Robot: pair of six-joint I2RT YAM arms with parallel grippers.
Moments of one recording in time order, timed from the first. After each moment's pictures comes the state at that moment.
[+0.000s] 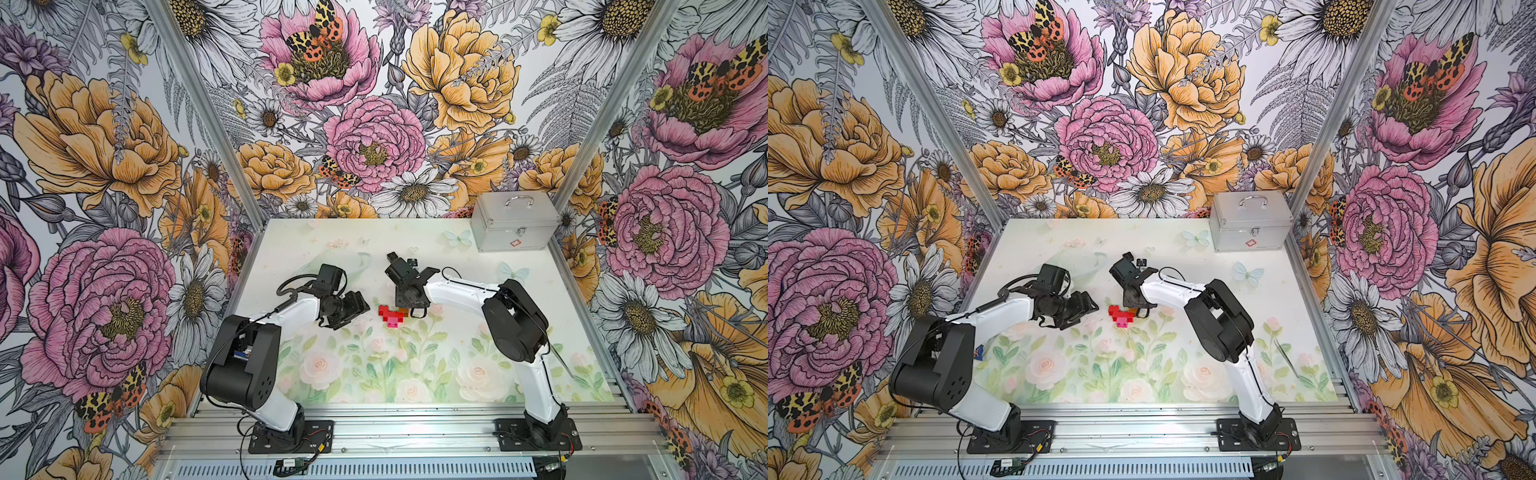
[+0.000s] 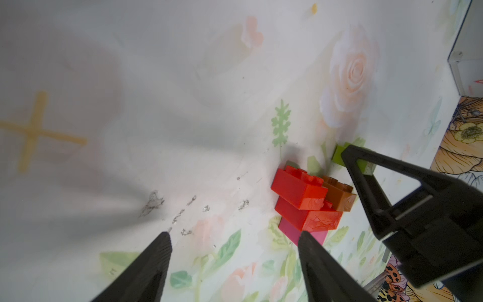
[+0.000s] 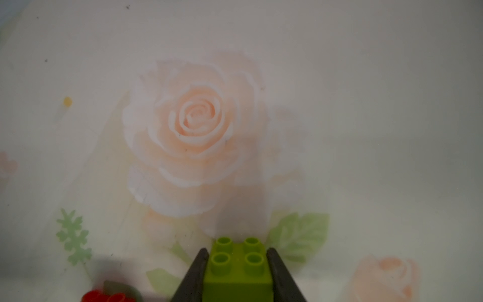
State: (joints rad) left arm -0.28 1.57 0.86 -0.45 0.34 -0.71; right arm 0.75 2.14 1.57 -0.65 0.23 0.73
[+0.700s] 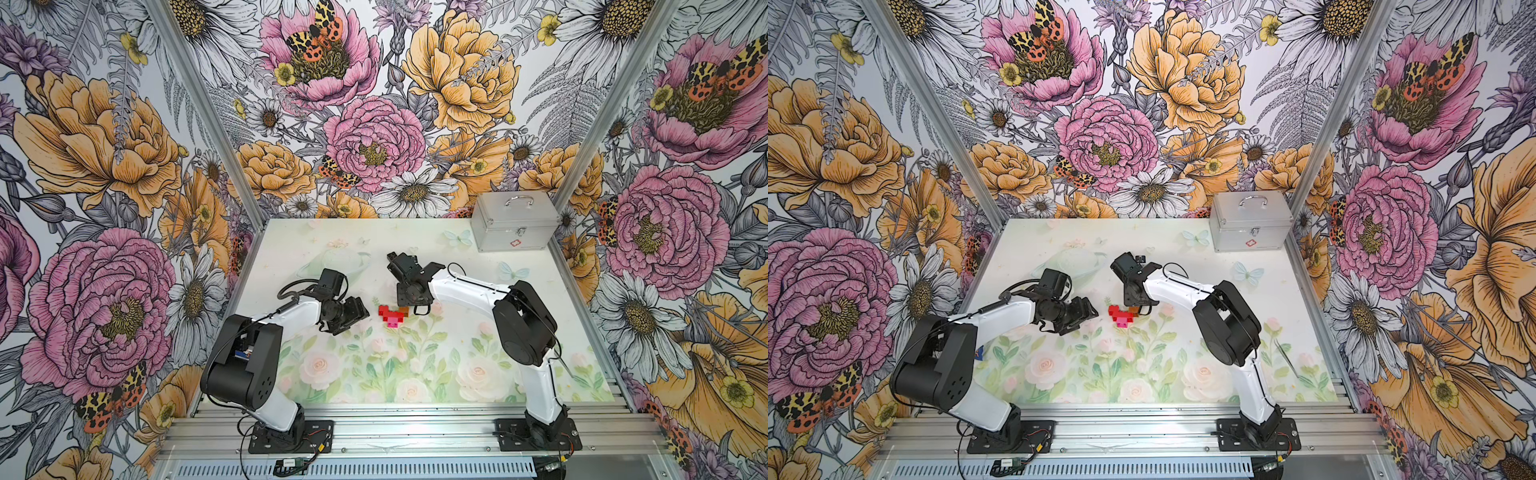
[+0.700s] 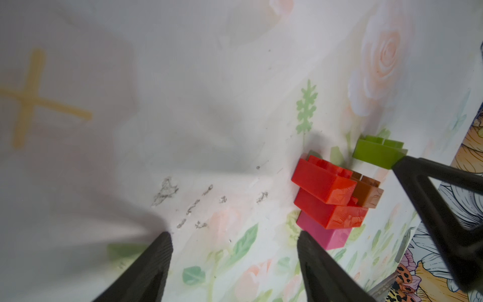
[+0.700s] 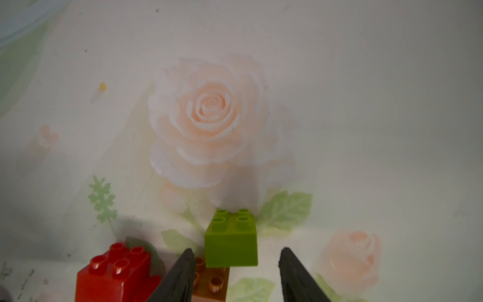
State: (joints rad) left arm -0.29 1.57 0.81 -0.45 0.32 -0.71; right arm 0.73 2.03 1.58 -0.73 0.18 0.61
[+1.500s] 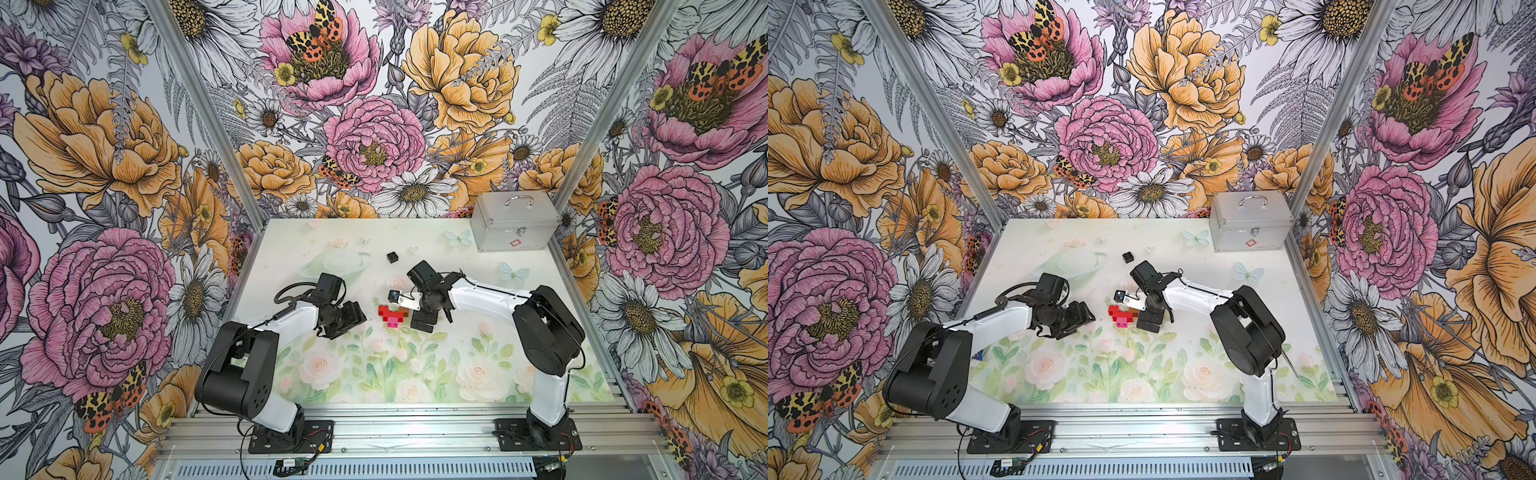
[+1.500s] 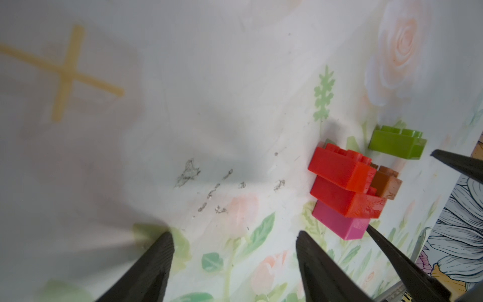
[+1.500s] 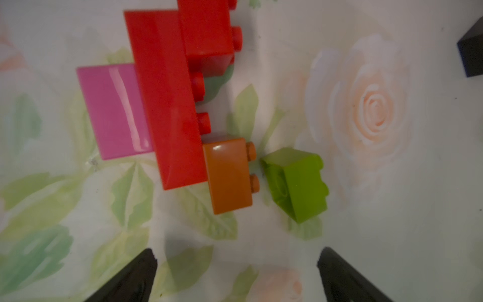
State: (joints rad) left arm -0.29 1.53 0.77 -0.45 0.30 -0.70; right arm 0.69 1.94 1.33 -0.59 -0.01 -0.71
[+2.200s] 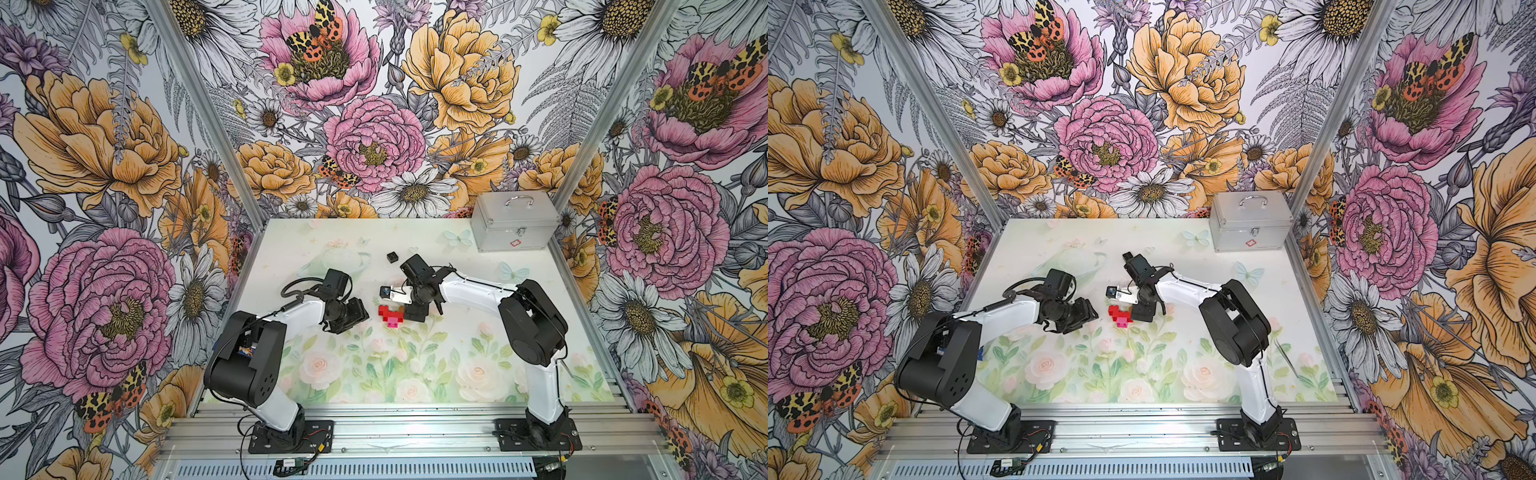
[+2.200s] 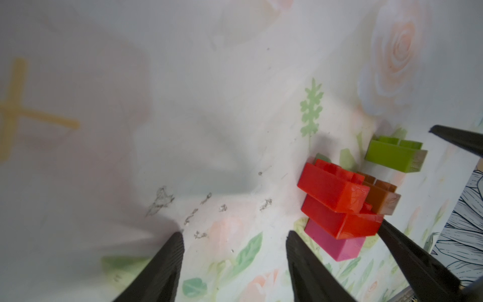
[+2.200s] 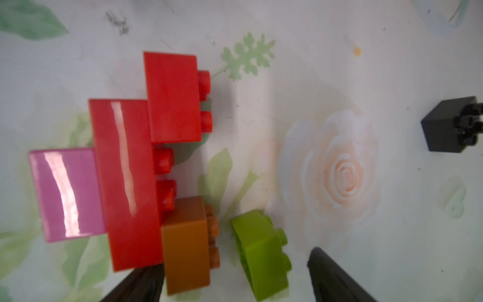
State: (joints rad) left arm -0.33 1.60 0.83 -0.44 0.28 -0.70; right arm 0.68 2.03 1.43 -0.56 -0.06 -0.81
